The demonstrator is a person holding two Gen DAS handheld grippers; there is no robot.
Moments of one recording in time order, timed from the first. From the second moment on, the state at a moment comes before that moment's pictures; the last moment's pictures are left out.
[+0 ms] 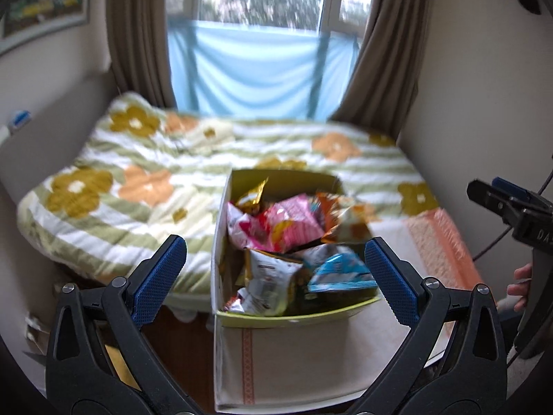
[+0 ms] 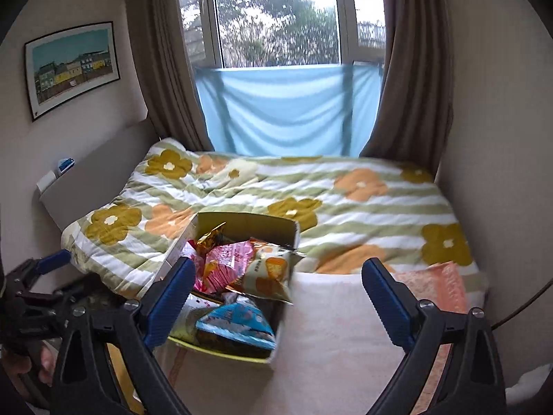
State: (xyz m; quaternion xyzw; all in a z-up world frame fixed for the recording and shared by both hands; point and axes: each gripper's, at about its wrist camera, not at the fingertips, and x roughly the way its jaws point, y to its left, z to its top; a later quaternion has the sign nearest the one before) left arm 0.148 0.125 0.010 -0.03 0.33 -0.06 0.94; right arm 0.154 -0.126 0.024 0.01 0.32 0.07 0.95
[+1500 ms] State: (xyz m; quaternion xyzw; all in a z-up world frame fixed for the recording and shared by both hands) left arm -0.052 0.032 0.026 -0.01 0.26 -0.06 0.96; right arm -0.054 -0.191 0.011 0.01 0.26 -0.02 0.96
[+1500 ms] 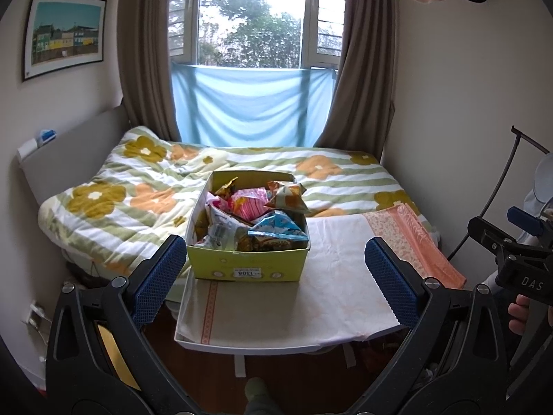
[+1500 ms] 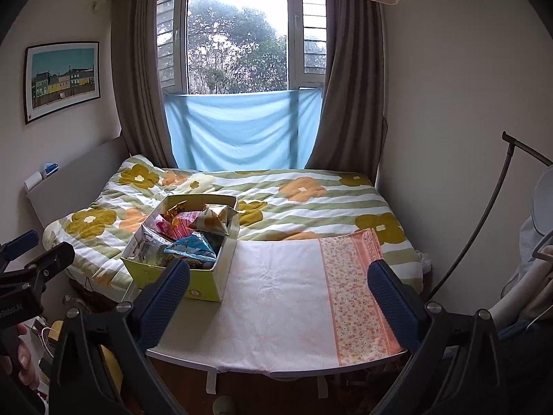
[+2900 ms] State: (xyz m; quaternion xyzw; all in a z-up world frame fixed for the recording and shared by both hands) left arm -0.046 0.034 0.021 0.01 0.26 -0.04 0.97; right arm -0.045 -0.192 0.014 0.01 0.26 -0.02 0.96
